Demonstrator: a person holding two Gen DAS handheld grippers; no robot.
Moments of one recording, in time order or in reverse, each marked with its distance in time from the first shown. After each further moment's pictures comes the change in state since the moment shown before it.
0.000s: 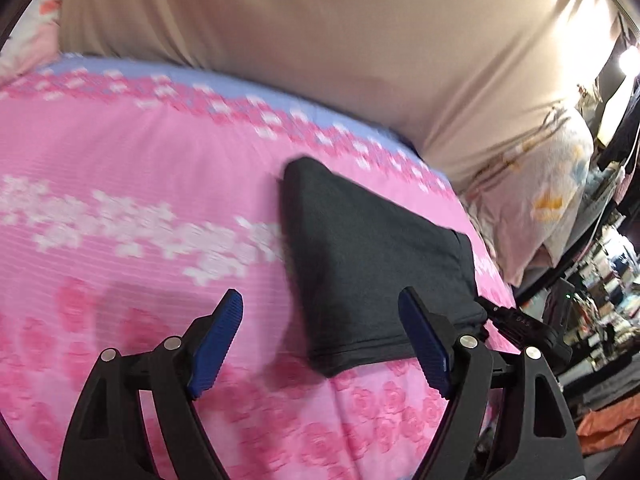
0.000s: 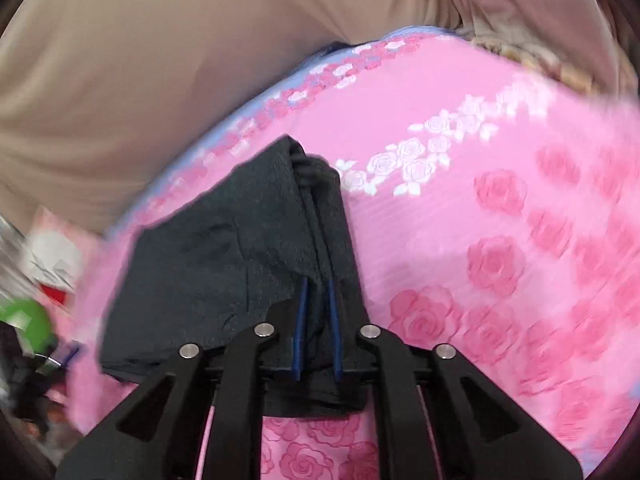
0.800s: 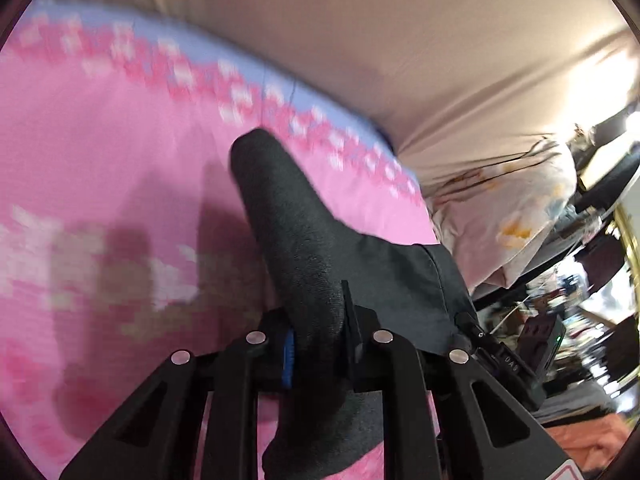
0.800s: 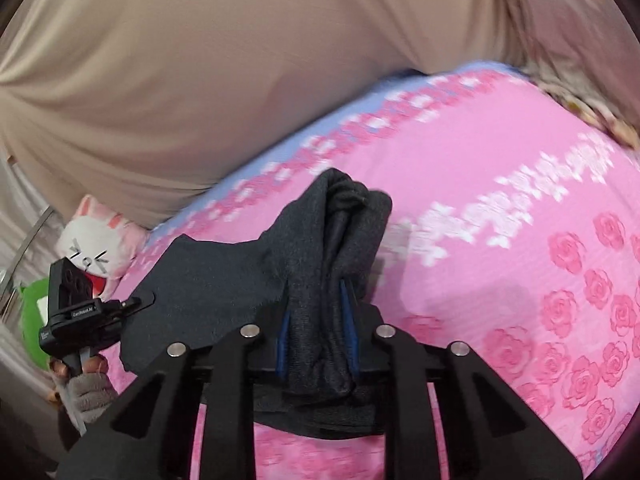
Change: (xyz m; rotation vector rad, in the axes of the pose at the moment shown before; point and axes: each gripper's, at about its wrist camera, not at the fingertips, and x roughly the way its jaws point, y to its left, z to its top) left arm 0.017 0.021 0.063 -0.118 0.092 -0.160; right arm 0.001 0.087 0.014 -0.178 0.015 0.136
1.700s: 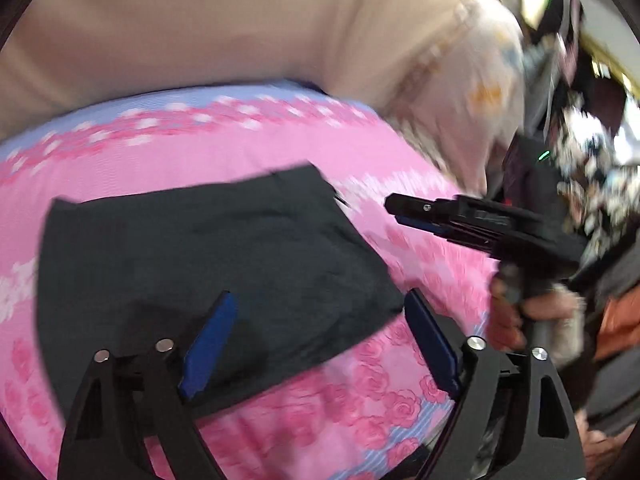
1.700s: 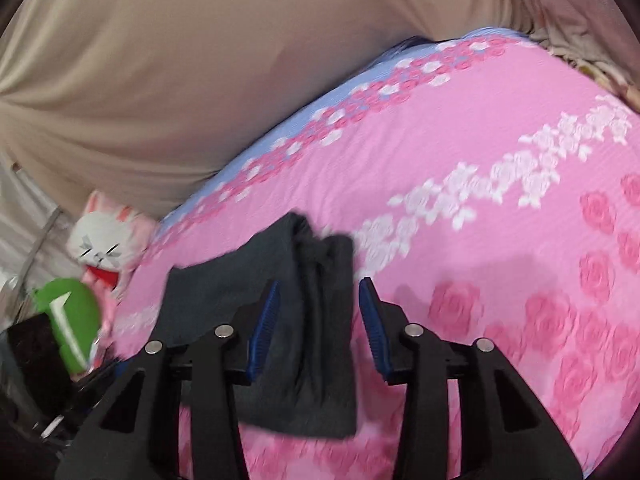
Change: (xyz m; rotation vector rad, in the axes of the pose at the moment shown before) left arm 0.048 -0.120 -0.110 0.504 0.087 0.118; right arm 0.012 -0.009 -0.017 0.053 0.097 0.081
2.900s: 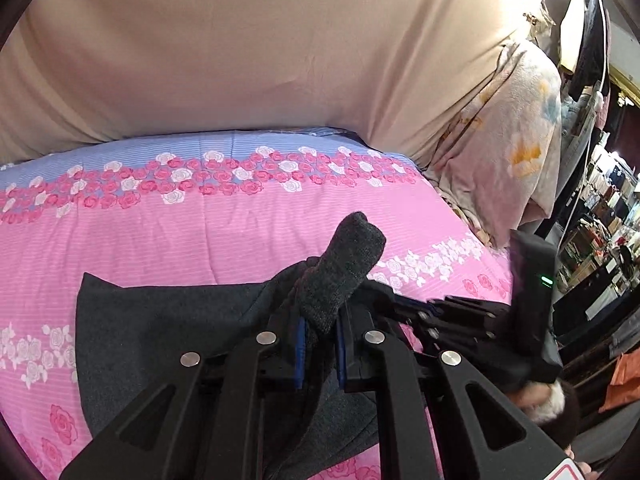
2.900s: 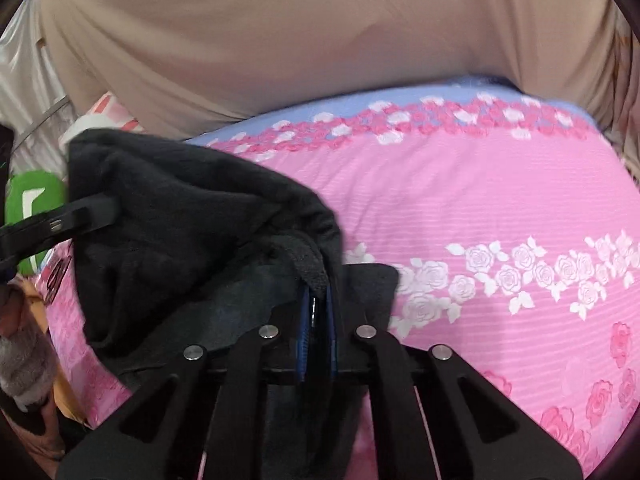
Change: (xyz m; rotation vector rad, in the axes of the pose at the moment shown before) left arm -0.012 0.046 0.073 -0.098 -0.117 0.083; right arm 0.060 0.054 0.014 -0.384 0.052 -0.092
